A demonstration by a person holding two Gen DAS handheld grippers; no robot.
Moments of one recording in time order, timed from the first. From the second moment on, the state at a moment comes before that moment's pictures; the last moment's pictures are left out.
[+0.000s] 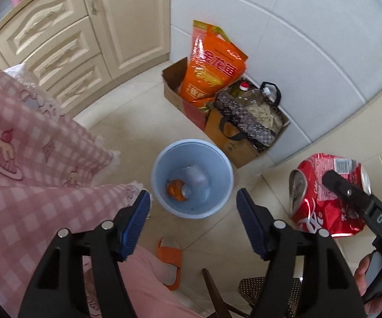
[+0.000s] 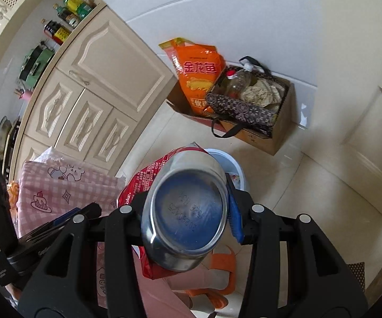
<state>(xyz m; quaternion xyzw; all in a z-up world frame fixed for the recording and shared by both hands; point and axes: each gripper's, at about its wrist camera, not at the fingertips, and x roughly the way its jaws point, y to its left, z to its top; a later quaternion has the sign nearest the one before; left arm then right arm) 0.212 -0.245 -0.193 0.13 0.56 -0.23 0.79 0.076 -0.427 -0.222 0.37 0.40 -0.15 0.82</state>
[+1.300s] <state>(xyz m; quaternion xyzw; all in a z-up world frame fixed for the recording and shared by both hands) 0.172 -0.177 -0.125 0.10 0.50 -0.22 0.83 0.069 -0.370 -0.175 0.35 0.40 -0.11 0.84</state>
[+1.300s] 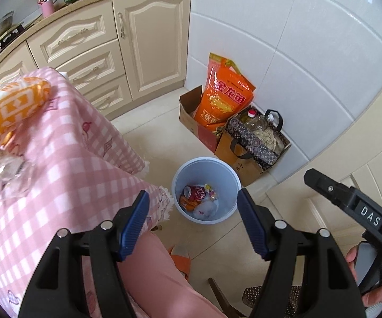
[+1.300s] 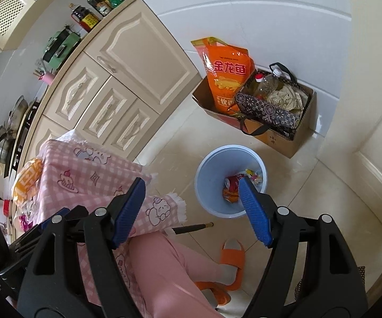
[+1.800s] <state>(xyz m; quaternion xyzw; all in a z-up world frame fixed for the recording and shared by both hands) 0.136 -0.111 -0.074 0.05 0.44 -0.22 0.87 0.051 -0.302 -0.120 0.29 0.36 -0.08 0.88</state>
